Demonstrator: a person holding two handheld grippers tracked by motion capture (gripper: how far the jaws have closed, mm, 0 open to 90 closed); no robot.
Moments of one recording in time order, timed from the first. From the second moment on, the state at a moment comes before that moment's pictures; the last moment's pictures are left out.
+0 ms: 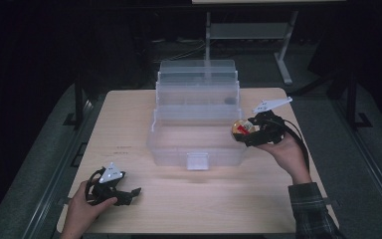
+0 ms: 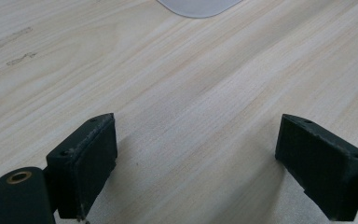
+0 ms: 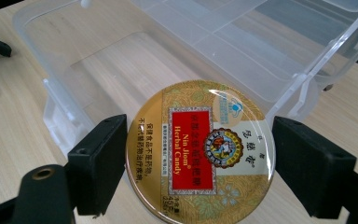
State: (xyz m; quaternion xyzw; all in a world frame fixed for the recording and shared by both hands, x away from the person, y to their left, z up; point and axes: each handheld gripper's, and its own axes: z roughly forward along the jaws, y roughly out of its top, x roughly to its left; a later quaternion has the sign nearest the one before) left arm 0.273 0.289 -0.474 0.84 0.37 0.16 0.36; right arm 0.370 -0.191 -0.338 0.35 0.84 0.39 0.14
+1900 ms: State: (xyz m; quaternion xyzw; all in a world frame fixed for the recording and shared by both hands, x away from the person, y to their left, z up) left arm 0.273 0.289 -0.475 0.84 0.37 0.16 0.36; right arm 0.385 -0.171 -0.364 0.35 0.86 0.35 0.12
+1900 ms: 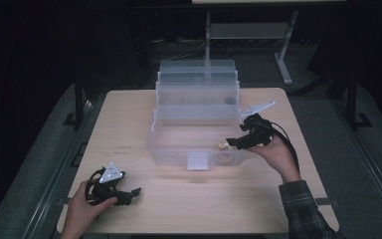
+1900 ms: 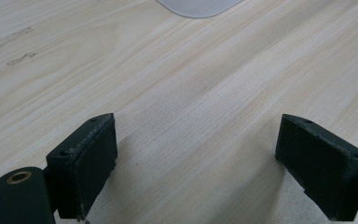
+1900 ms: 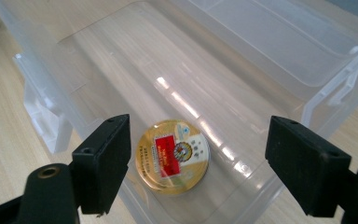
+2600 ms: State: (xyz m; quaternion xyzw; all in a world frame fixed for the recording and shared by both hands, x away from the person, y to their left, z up) left arm 0.273 0.289 -0.474 0.84 0.37 0.16 0.36; right arm 0.371 -0.195 -0.353 0.37 0.85 0.36 0.14
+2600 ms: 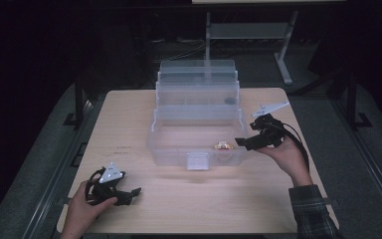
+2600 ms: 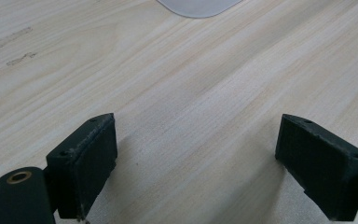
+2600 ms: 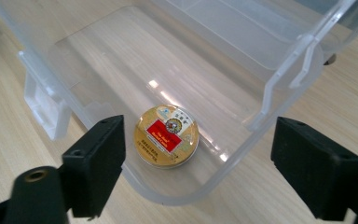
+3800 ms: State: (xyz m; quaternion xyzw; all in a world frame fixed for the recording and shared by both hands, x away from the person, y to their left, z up) left arm 0.273 0.289 -0.474 0.84 0.37 0.16 0.36; right arm 0.331 -0.238 -0.378 0.40 0.83 0.36 0.15
